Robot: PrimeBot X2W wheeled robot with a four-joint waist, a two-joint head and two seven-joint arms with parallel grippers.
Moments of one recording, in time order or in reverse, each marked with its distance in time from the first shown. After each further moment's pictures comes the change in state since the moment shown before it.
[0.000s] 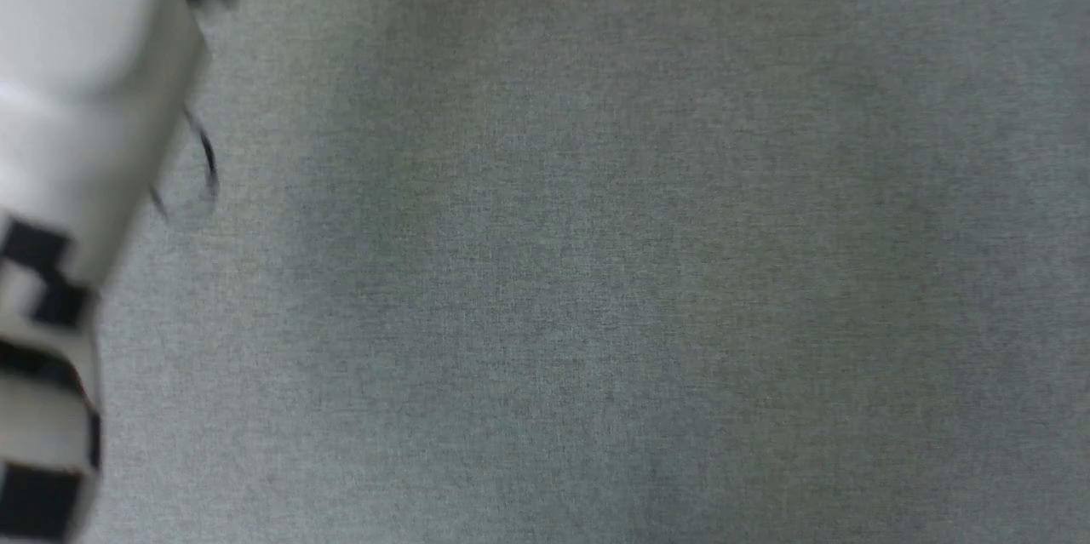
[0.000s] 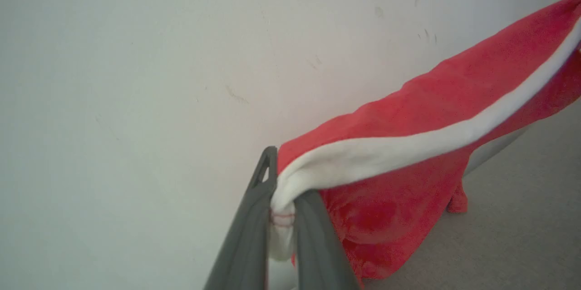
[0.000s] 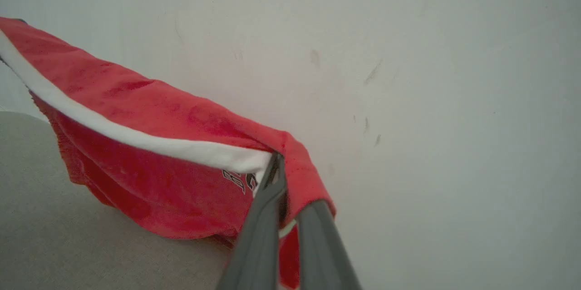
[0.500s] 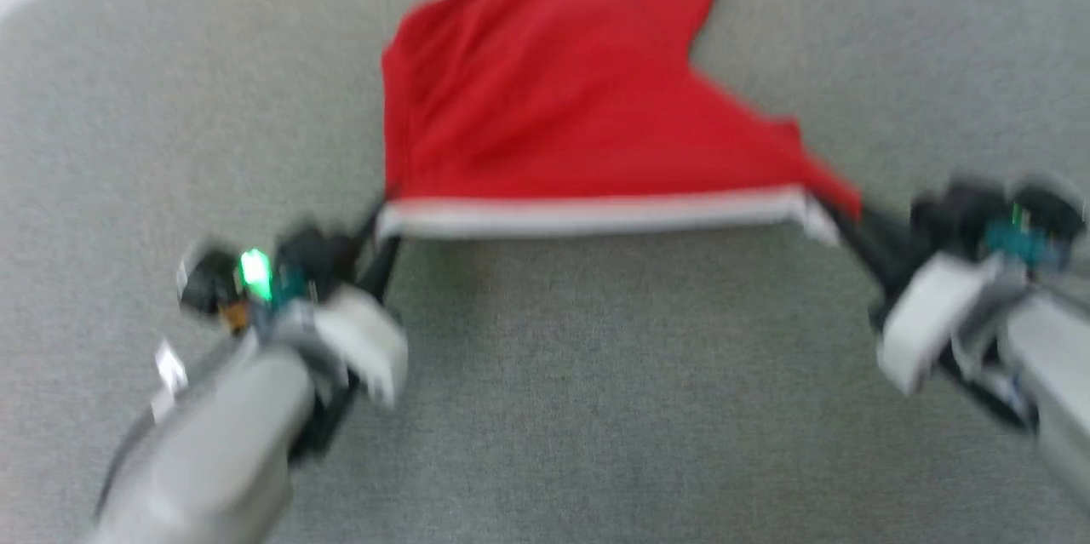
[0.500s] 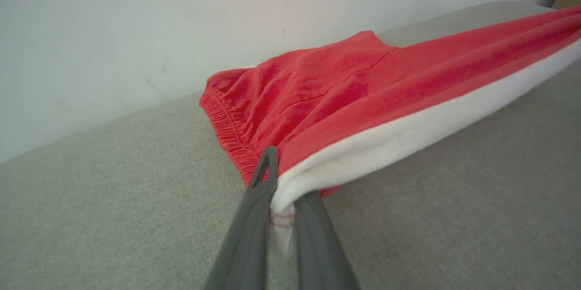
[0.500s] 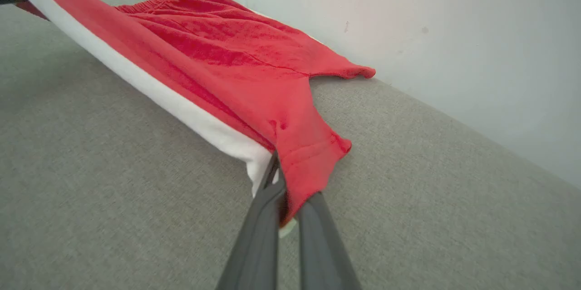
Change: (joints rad) left arm 0.817 0.072 0.052 -0.308 -0.006 0.114 -0.008; right arm 0.622 -0.184 0.280 -0.195 0.152 0.000 -0.101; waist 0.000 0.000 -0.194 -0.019
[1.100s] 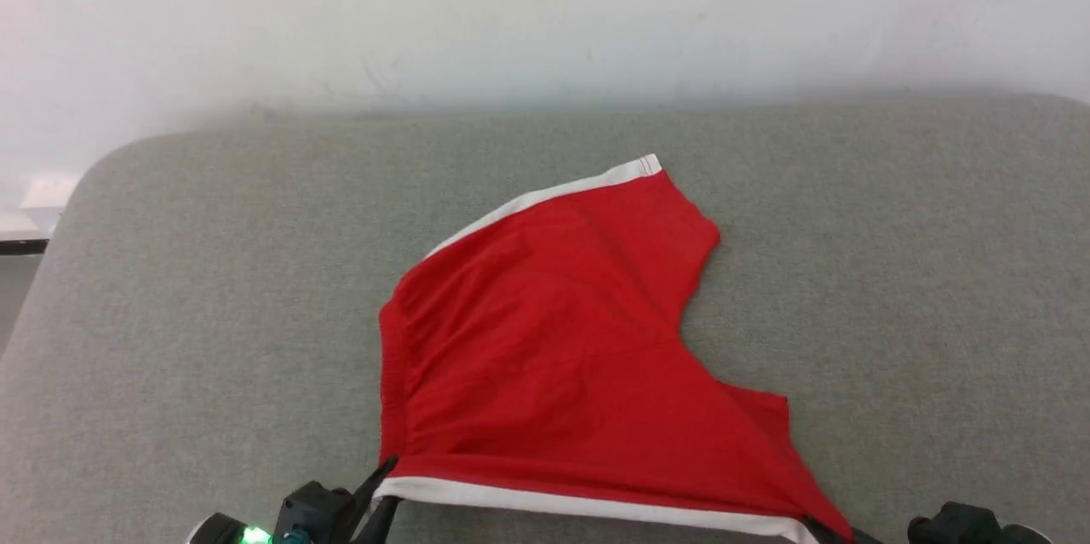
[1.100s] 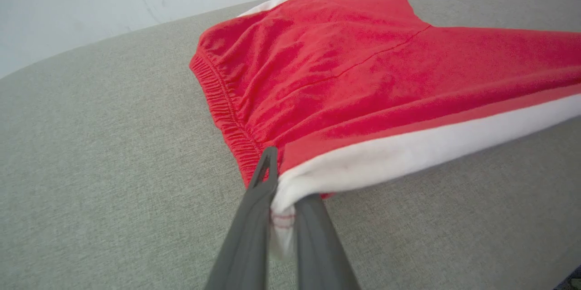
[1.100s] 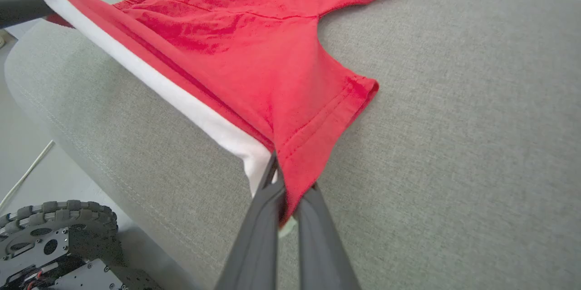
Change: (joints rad) left arm 0.548 0.132 -0.045 -0.286 -0.042 0.158 0.039; right arm 0.809 -0.004 -0.253 -0.343 -0.059 0.001 0.095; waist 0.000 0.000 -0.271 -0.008
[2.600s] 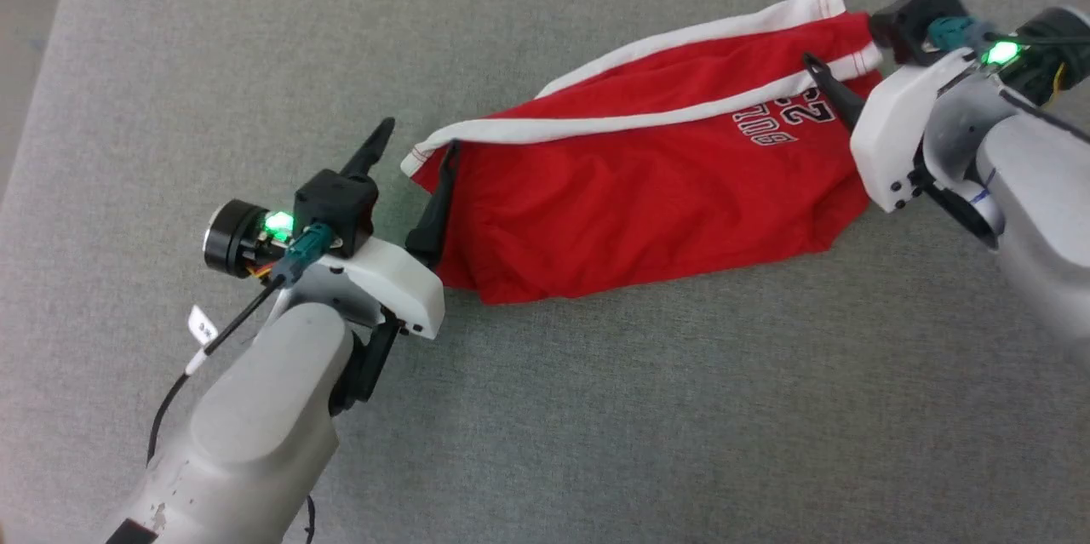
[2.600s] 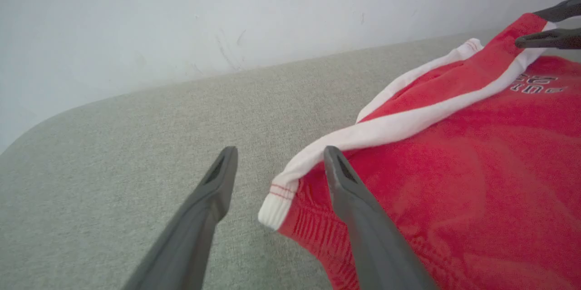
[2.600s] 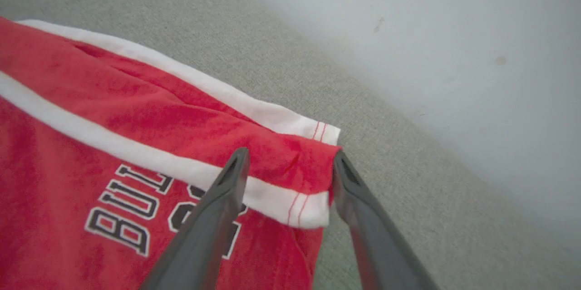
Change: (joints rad) left arm -0.571 -0.244 0.108 0.323 0.074 -0.123 -0.038; right arm -1.144 0.186 0.277 0.723 -0.040 0.000 0.142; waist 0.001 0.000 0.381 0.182
